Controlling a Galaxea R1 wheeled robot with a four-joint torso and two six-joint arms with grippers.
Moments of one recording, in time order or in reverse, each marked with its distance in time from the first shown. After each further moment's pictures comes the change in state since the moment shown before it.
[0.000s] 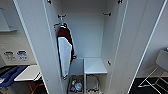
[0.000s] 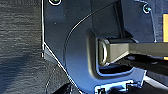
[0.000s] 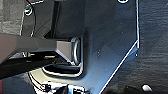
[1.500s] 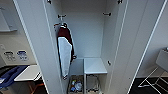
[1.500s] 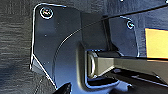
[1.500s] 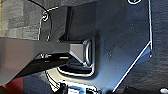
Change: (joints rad) left arm -0.014 -0.113 0.217 -0.669 -0.102 0.636; right arm 0.000 -0.199 0.340 0.001 0.008 0.000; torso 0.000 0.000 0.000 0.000
